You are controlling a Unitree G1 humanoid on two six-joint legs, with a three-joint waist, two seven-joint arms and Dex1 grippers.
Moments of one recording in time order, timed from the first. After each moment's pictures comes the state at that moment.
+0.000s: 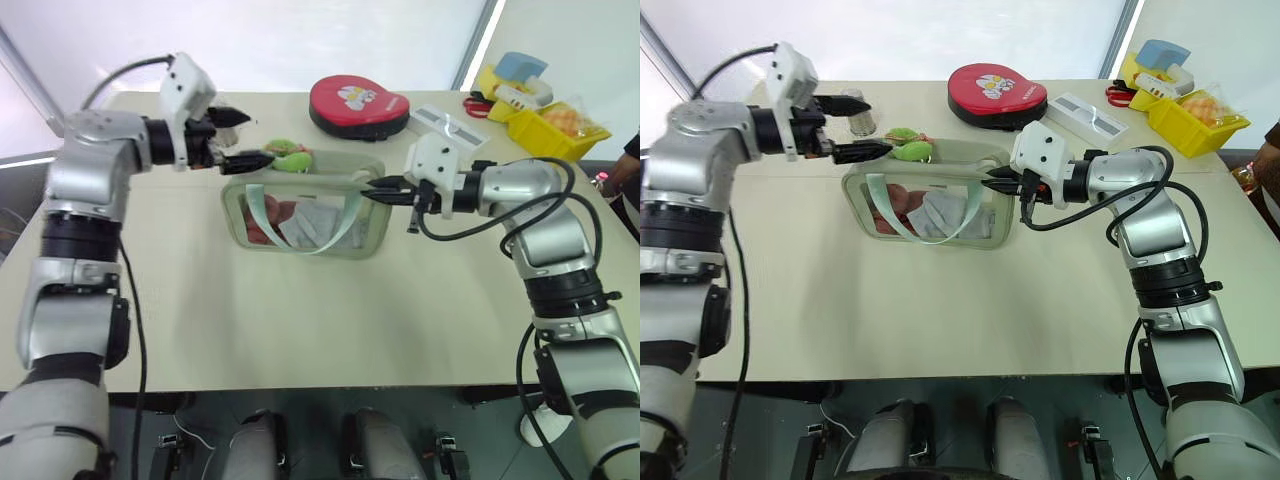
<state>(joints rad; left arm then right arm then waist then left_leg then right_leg) -1.10 0.74 -0.05 0.44 -0.24 0.41 -1.18 -0.84 -0.64 0.12 0.12 0.14 0.24 1.11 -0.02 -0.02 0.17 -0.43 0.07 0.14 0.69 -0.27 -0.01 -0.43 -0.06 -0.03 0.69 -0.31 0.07</state>
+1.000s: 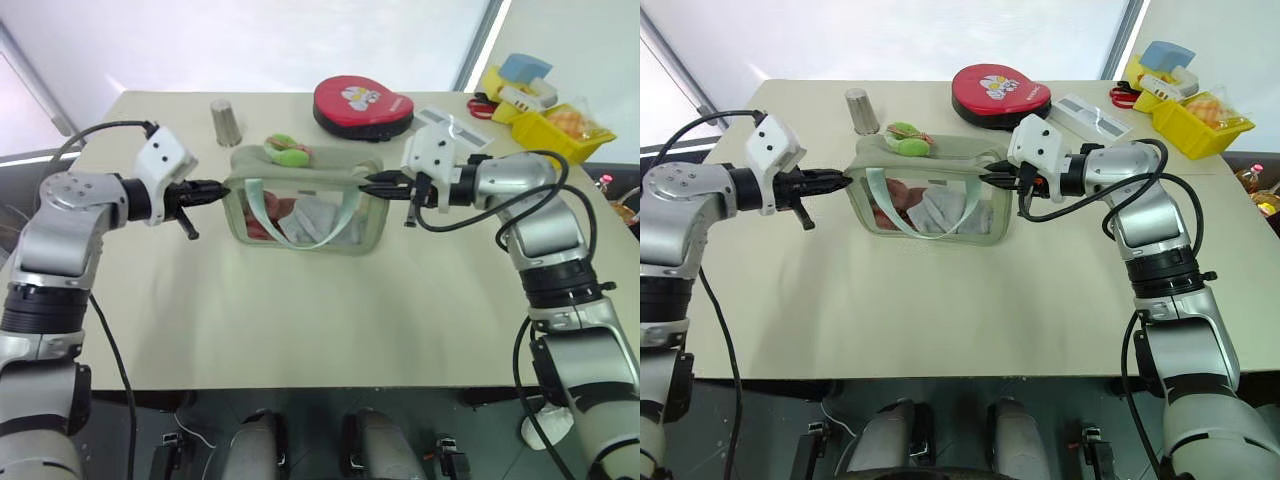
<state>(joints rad) -0.72 0.82 0.00 0.10 -0.23 0.51 -1.00 -0.88 -0.62 0.14 0.20 0.15 0.22 1.11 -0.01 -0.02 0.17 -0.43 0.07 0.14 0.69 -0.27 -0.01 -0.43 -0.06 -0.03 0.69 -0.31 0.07</state>
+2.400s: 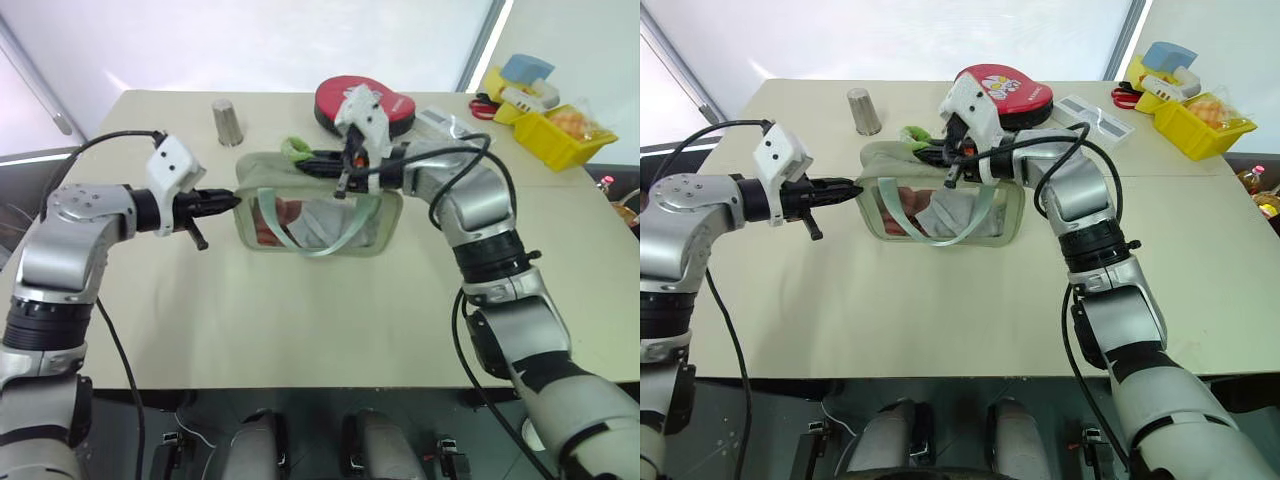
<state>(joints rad) -0.66 0.80 0.02 -0.04 -0.31 0.61 -0.97 -1.10 -0.33 0.11 0.28 0.29 0.62 0.93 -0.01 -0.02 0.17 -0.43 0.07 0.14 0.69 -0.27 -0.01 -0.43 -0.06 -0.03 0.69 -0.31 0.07</state>
